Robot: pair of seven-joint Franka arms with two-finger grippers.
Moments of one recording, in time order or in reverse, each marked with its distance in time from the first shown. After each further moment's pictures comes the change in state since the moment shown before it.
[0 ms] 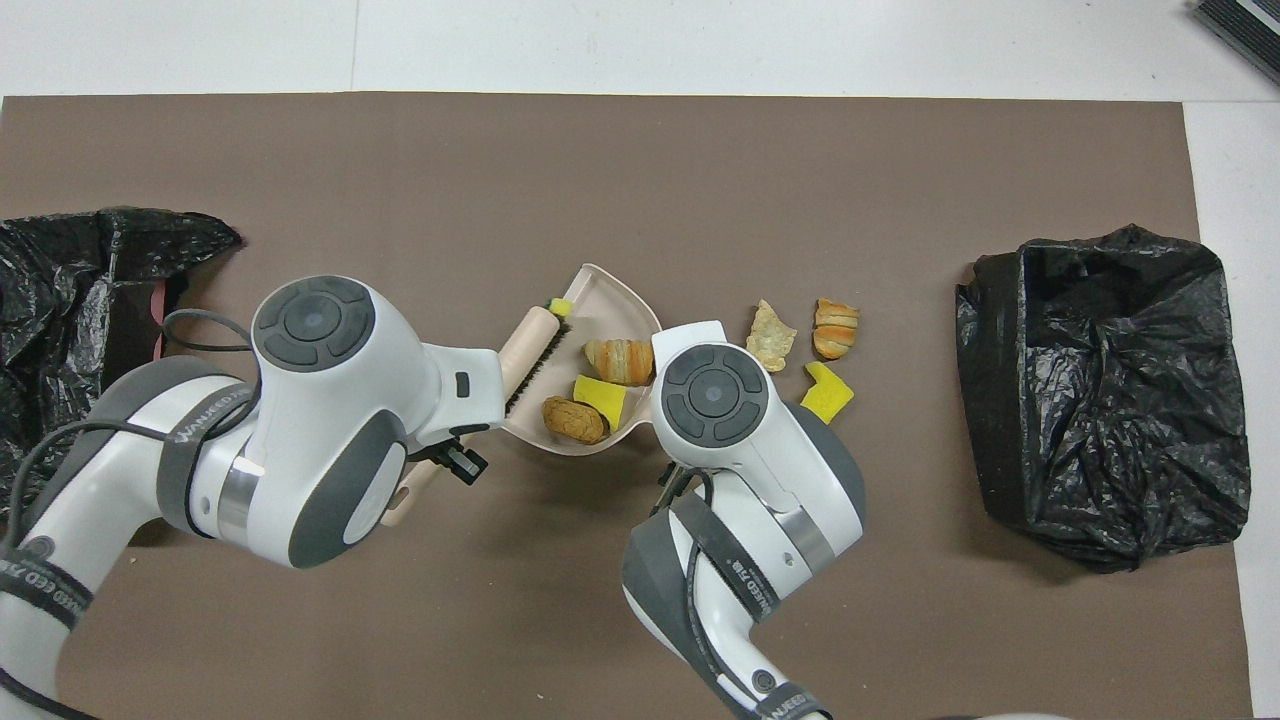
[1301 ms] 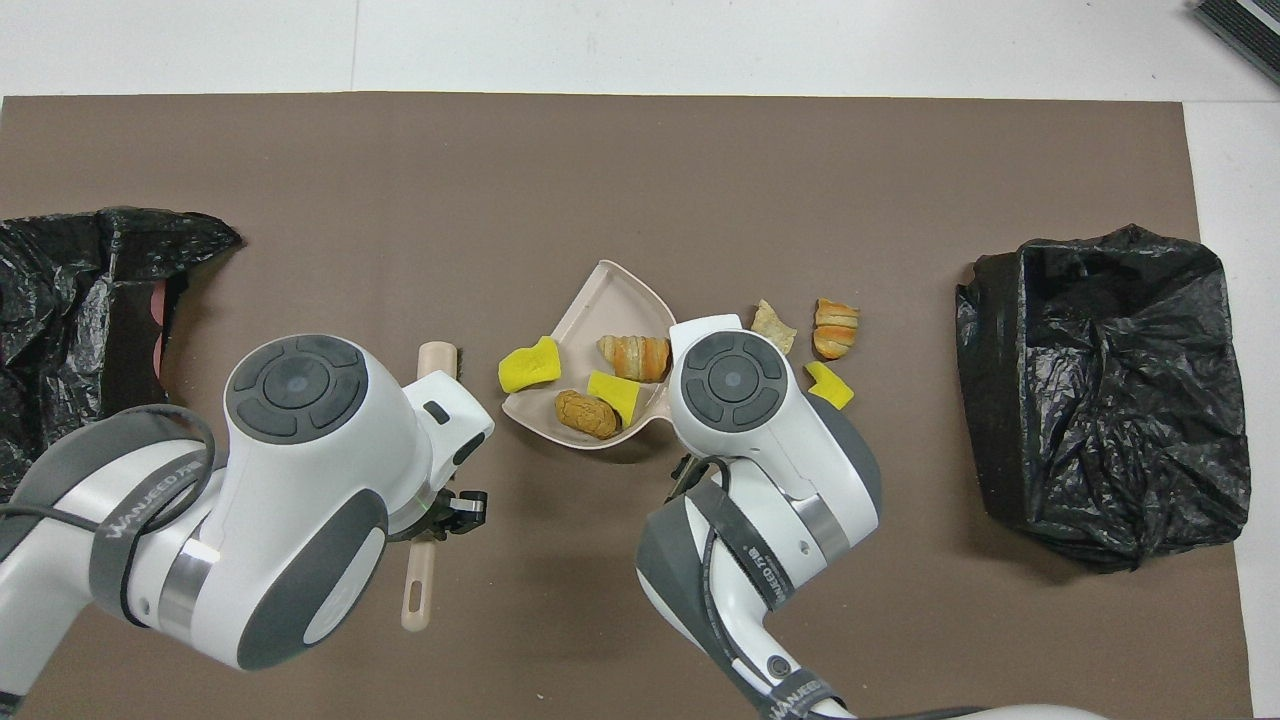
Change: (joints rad) left arm -0.034 -0.162 0.008 -0.074 -0.003 -0.195 -0.735; right arm -0.027 -0.003 -0.004 -0.002 0.005 -0.018 0.000
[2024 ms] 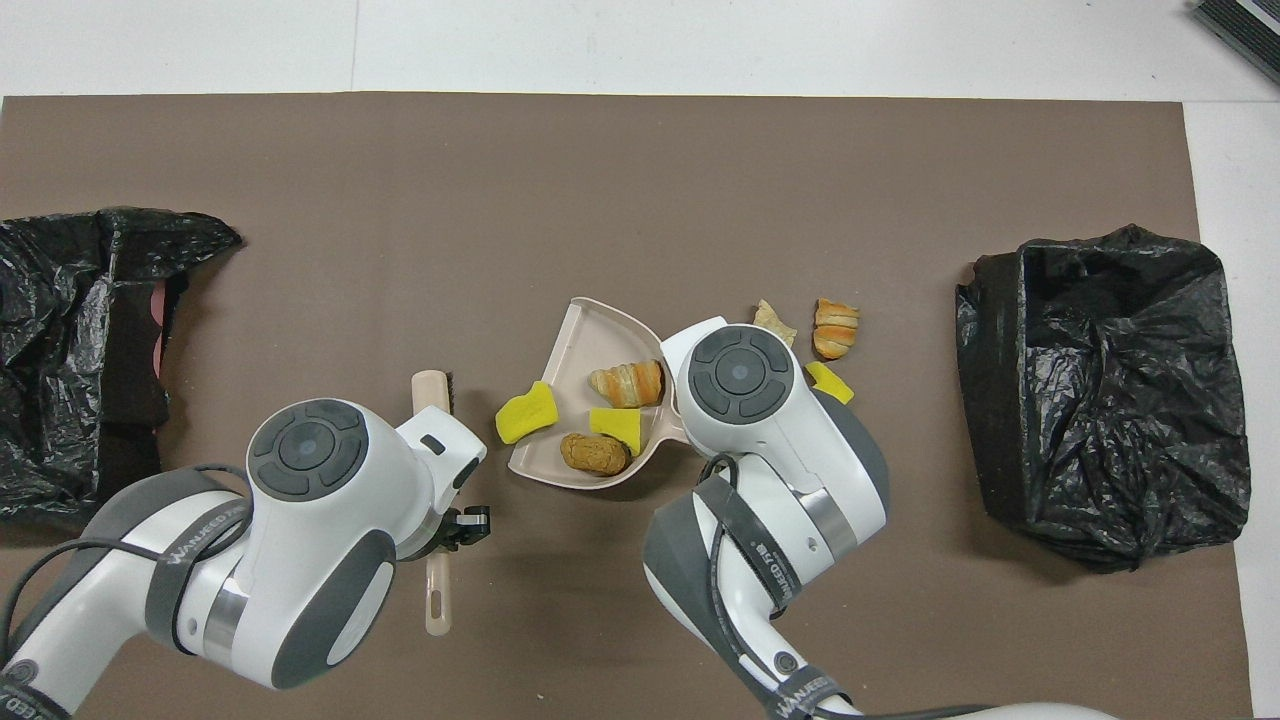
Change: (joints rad) left arm 0.000 -0.028 -0.006 -0.209 -0.036 0.238 -0.049; right arm -0.005 -0.004 -0.001 -0.007 -0.001 -0.044 -0.284
